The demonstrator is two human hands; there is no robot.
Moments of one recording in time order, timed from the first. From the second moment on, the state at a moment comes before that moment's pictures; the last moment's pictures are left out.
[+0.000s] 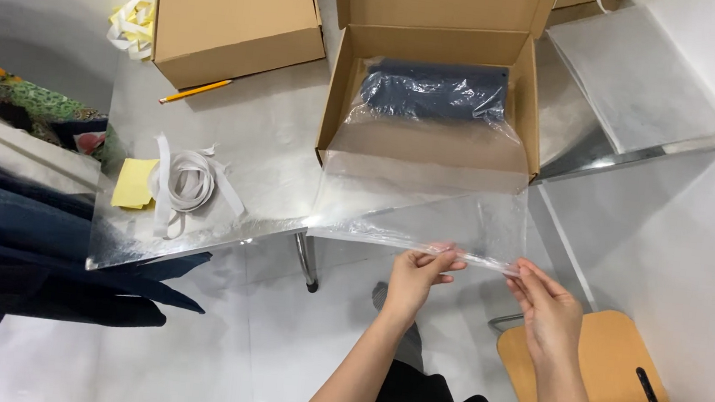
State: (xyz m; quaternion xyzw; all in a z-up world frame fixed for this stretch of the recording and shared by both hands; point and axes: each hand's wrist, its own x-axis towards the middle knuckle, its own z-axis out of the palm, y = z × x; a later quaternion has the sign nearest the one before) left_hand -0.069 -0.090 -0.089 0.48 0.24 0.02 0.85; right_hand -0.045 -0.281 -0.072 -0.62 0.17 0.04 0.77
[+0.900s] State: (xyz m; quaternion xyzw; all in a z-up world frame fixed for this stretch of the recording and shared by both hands) left_hand -0.123 0.050 -0.053 0.57 0.33 0.15 0.74; right_hand -0.037 -0.287 -0.061 -0.61 0.24 0.03 0.76
